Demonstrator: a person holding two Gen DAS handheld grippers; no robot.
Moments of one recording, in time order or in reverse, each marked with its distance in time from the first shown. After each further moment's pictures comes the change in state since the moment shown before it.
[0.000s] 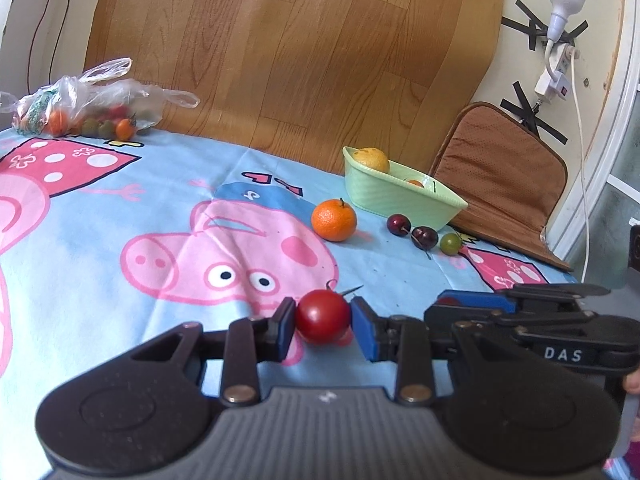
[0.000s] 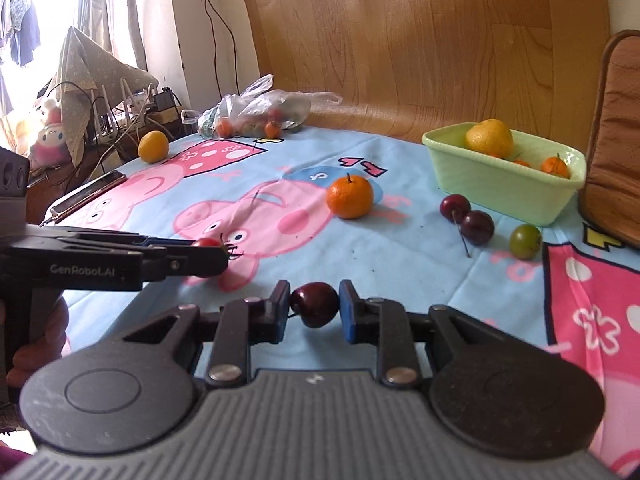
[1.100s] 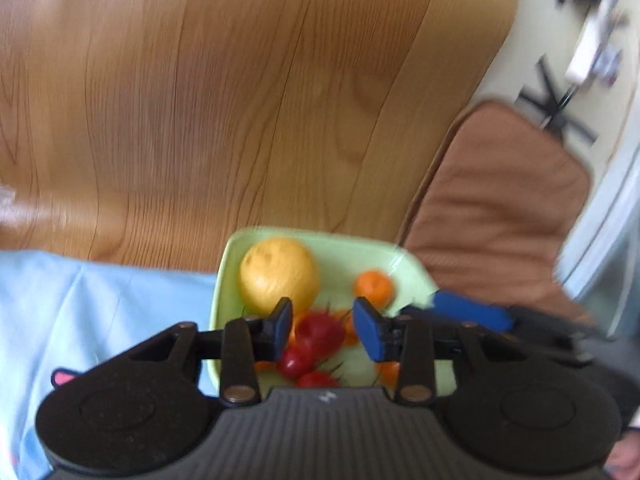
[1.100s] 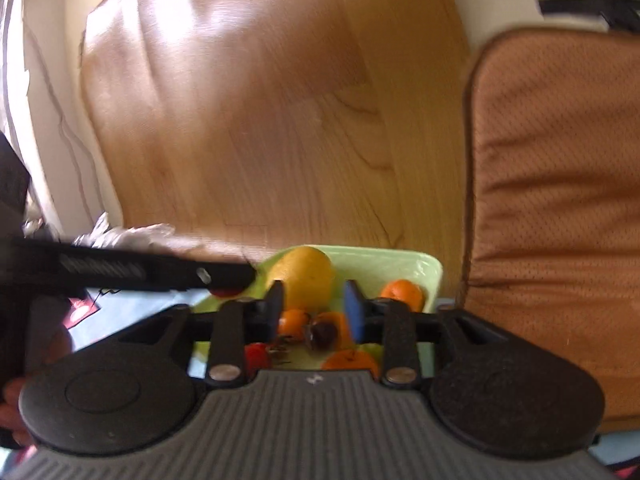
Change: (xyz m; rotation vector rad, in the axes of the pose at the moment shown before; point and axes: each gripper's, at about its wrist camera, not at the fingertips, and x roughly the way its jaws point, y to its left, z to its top) left arm 0.230 -0.093 0.153 0.134 0.127 -0.070; right arm 0.042 -0.171 0.076 0.234 -0.241 -0.207
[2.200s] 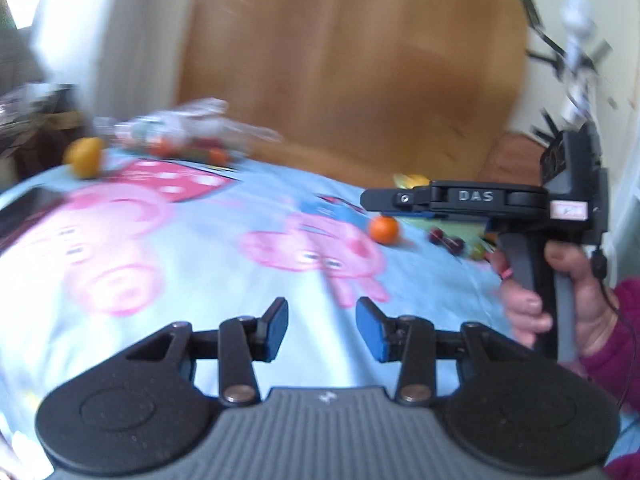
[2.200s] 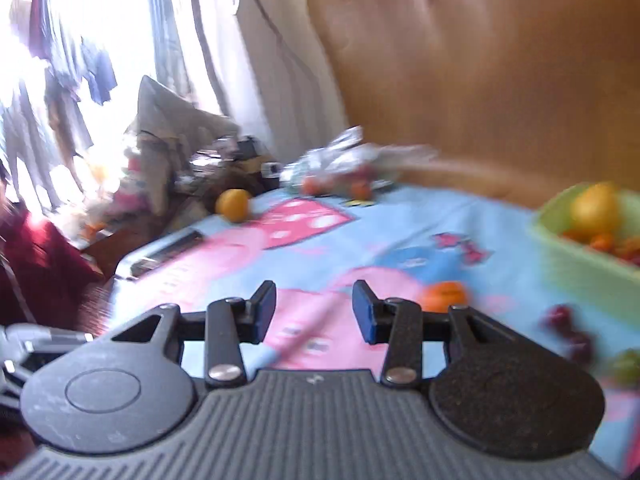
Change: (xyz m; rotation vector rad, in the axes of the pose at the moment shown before) left arm -0.322 0.022 -0.239 -0.207 -0.222 0.333; right arm -0.037 0.184 -0.049 -0.123 0.222 0.580
